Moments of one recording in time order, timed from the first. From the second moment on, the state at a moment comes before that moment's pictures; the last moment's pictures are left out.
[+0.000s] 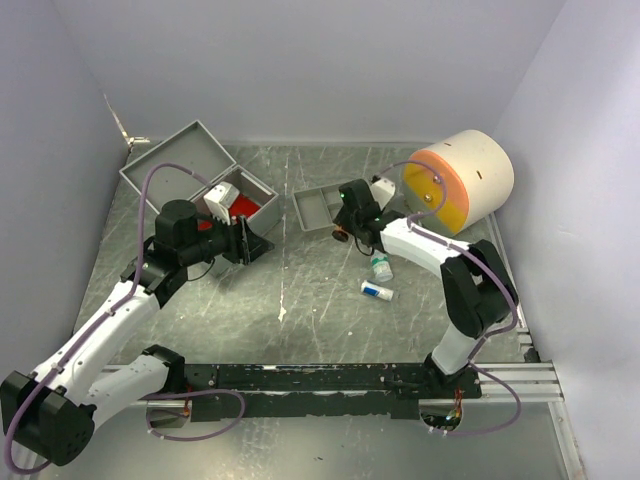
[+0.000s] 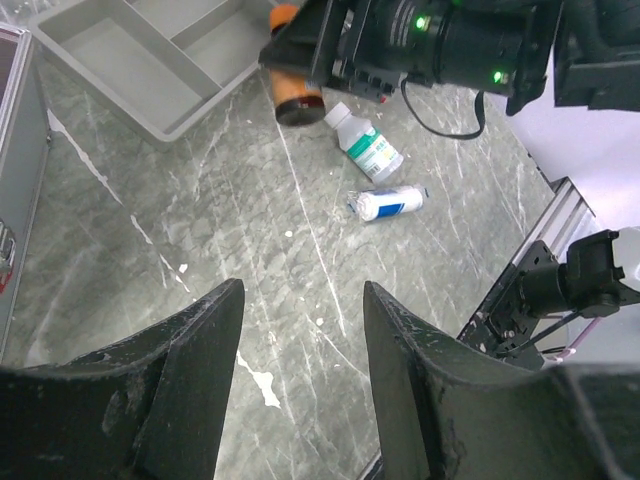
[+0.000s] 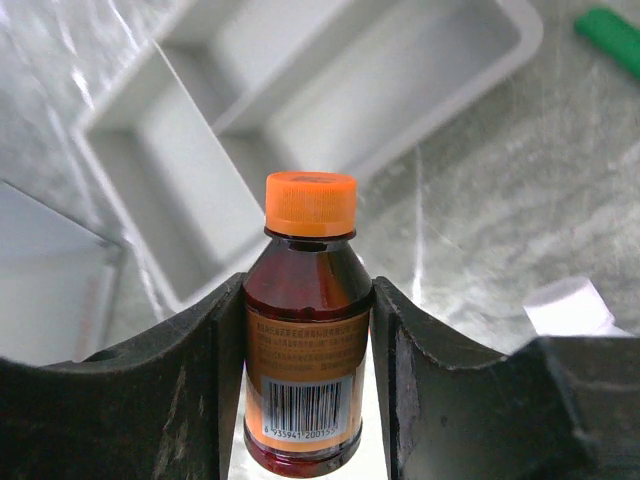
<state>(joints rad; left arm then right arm) -0.43 0.95 0.77 -0.16 0.47 -0.34 0.56 1.70 1.08 -0.20 0.38 0.88</state>
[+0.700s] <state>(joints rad) -0.43 0.93 0.77 -0.17 0.40 -0.33 0.51 2.05 1.51 -0.15 0.73 1.11</state>
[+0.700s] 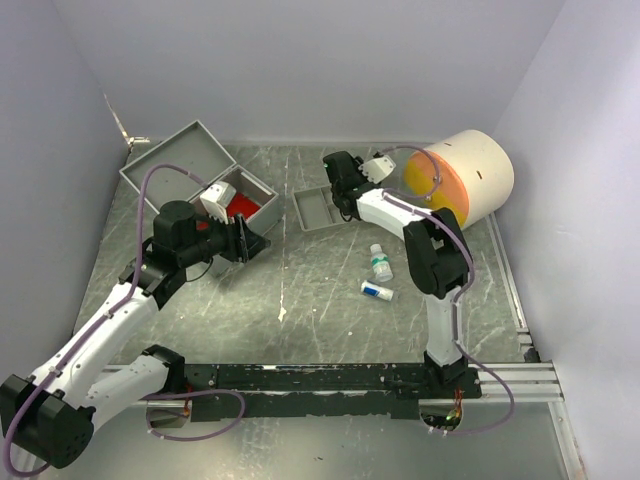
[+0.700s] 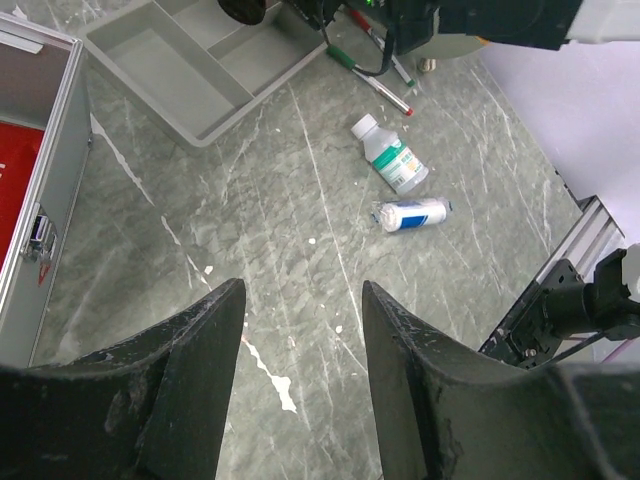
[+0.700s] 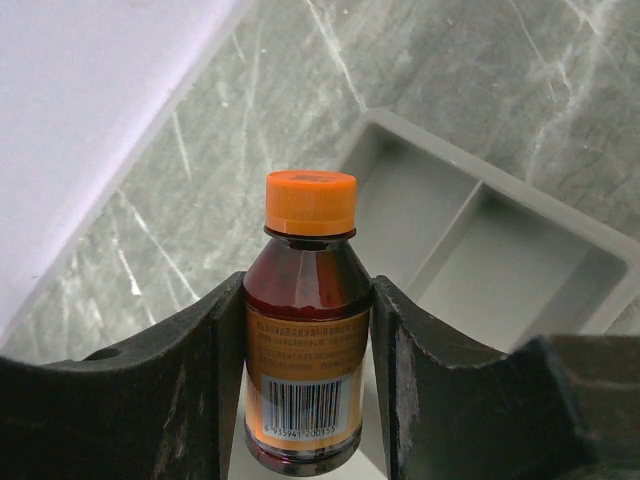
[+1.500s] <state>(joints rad) -0.43 0.92 0.77 -0.17 0.36 -0.34 0.51 2.26 1.71 -0.35 0.73 1.21</state>
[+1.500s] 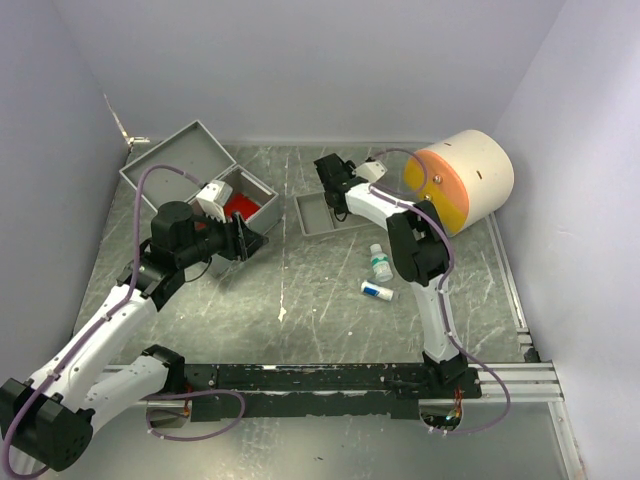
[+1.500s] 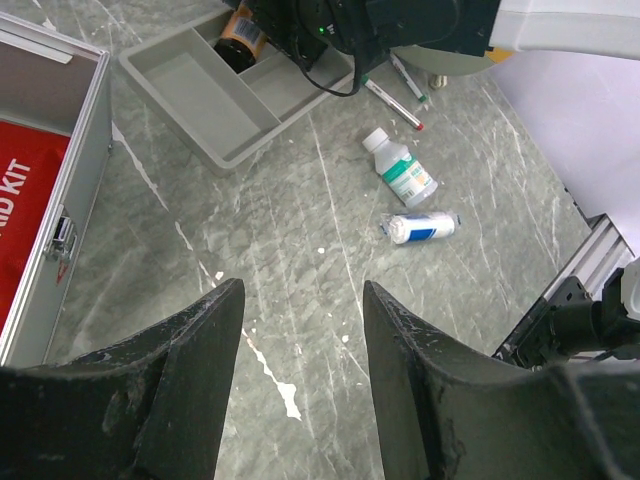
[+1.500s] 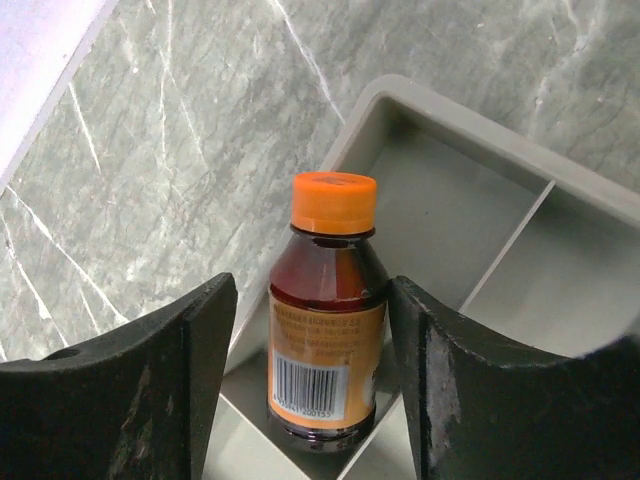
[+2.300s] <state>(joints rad) -0.43 0.93 0.77 -0.18 0.31 -0.34 0.51 2.11 1.55 -0.36 0.68 1.01</state>
